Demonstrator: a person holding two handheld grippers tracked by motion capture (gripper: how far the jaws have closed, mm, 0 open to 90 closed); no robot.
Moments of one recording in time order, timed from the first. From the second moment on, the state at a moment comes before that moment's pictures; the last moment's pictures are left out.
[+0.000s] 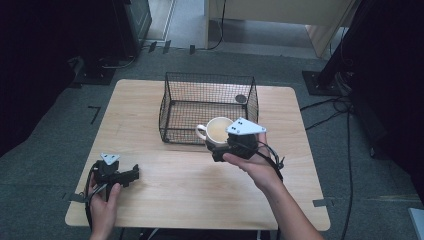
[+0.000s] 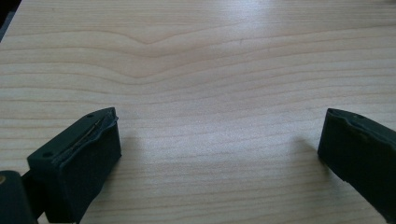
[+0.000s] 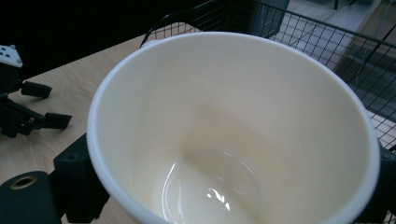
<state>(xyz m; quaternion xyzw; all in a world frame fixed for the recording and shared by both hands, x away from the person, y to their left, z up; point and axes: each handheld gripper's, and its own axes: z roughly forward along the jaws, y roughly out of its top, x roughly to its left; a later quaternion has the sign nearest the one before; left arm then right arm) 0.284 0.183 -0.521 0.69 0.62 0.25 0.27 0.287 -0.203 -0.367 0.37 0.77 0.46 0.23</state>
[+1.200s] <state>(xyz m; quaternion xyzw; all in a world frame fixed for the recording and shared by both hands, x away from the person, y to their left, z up) 0.284 0.184 -0.521 0.69 0.62 0.25 0.27 0.399 -0.208 -0.366 0.40 0.75 0.46 0.27</state>
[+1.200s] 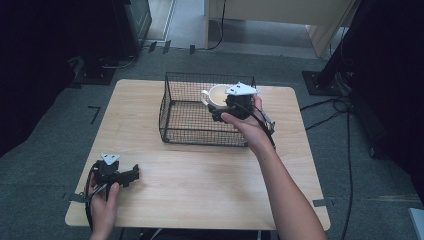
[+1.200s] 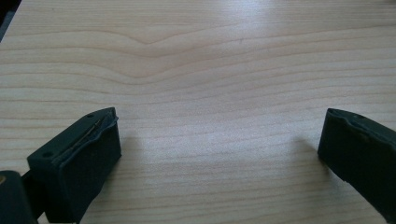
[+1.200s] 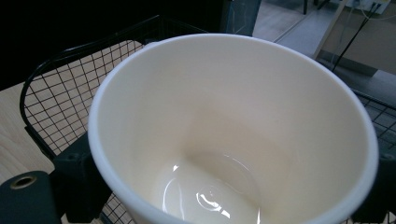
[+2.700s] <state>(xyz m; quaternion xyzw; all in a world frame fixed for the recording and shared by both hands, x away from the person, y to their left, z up) 0.284 0.183 -0.521 0.69 0.62 0.26 0.27 0.489 -0.184 -0.444 0.40 0.77 0.41 0.26</state>
